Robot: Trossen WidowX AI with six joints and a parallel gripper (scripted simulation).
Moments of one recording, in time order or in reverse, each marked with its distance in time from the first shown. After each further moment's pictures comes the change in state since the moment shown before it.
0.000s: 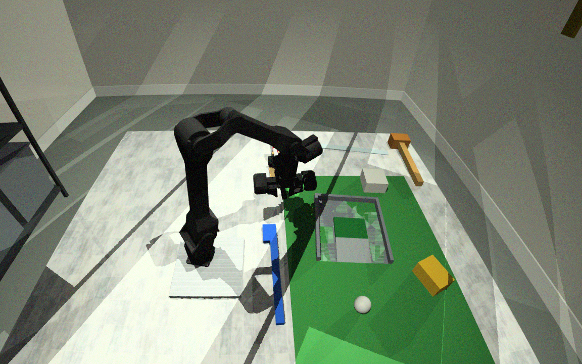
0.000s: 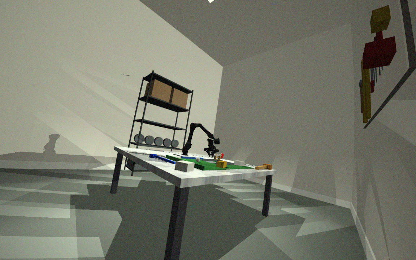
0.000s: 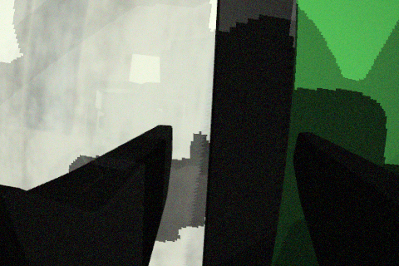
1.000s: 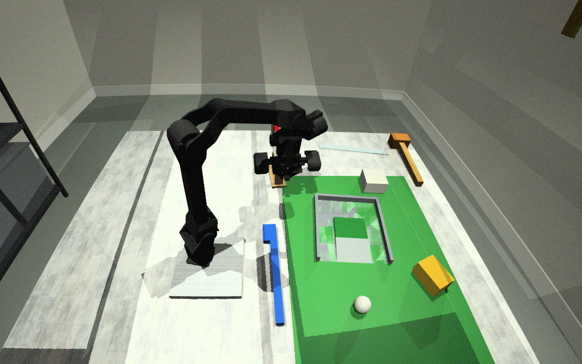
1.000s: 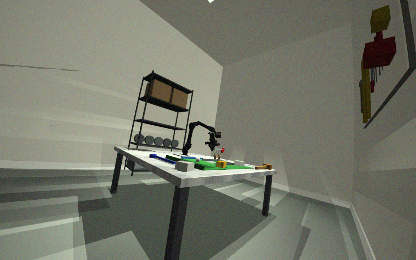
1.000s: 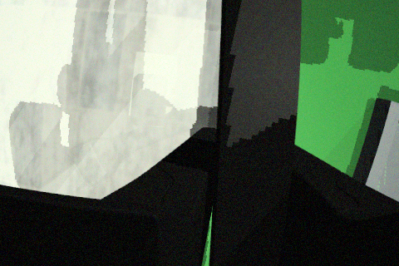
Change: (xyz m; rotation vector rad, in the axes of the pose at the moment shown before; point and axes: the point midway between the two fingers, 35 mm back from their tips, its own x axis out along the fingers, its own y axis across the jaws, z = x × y) arm -0.074 -0.003 0.021 0.002 0.008 0.005
